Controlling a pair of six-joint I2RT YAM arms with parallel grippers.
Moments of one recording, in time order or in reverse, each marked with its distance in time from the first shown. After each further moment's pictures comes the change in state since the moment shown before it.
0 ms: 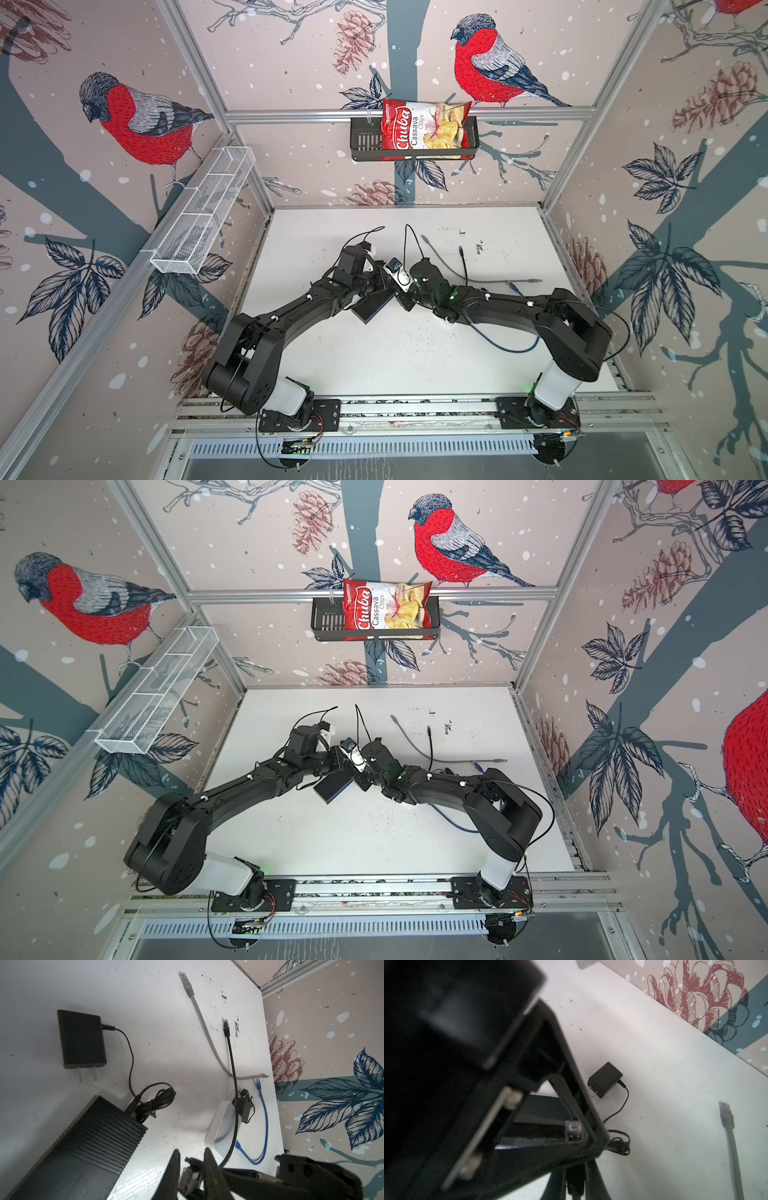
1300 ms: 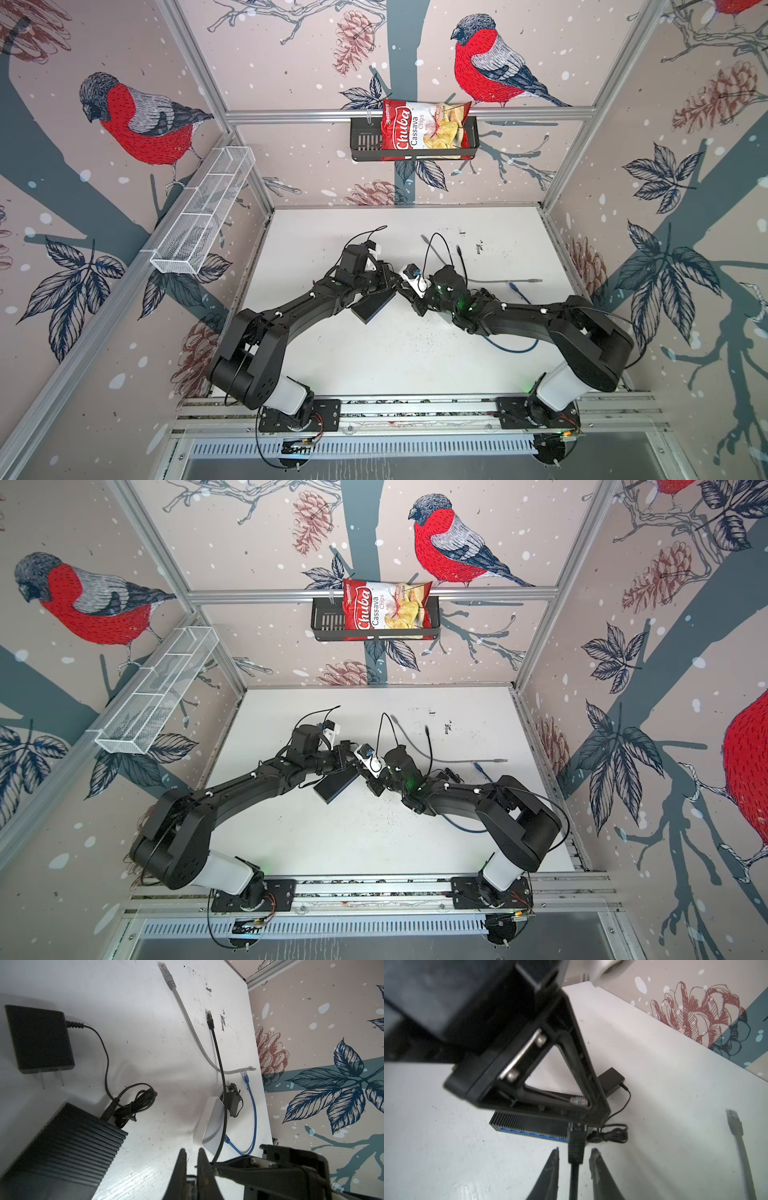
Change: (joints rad) left arm -0.005 0.022 0.012 0.034 0.072 0.017; right arm -0.081 -0.094 -0.241 0.303 -0.180 -0.022
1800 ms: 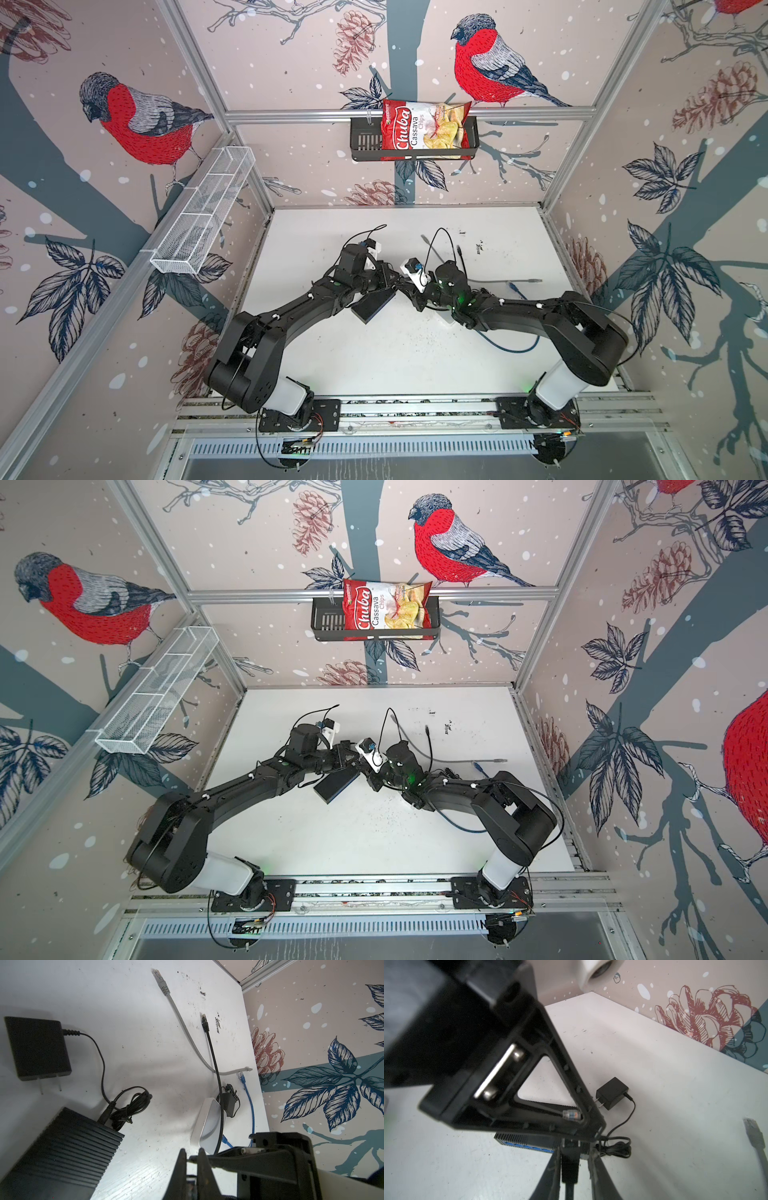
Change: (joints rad) left arm 0.000 -0.021 0.000 0.002 0.002 0.013; right arm -0.039 0.027 0.008 0.044 -0.087 0.055
